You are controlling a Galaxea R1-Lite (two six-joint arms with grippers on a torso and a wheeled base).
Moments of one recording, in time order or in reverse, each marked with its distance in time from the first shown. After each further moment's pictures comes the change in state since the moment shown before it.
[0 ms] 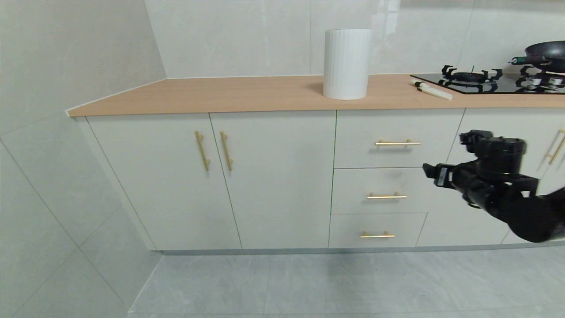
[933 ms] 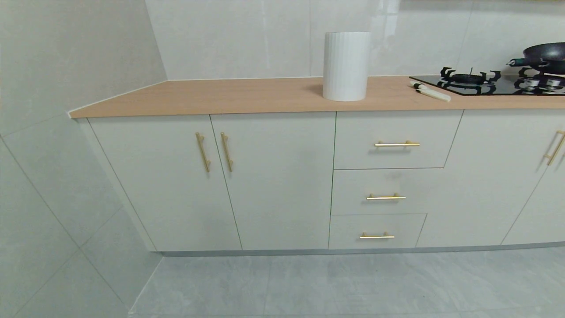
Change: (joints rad) left arm 0.000 0.000 0.000 0.000 0.000 0.000; right arm -0.103 -1.518 0.427 0.663 -0.178 -0.457
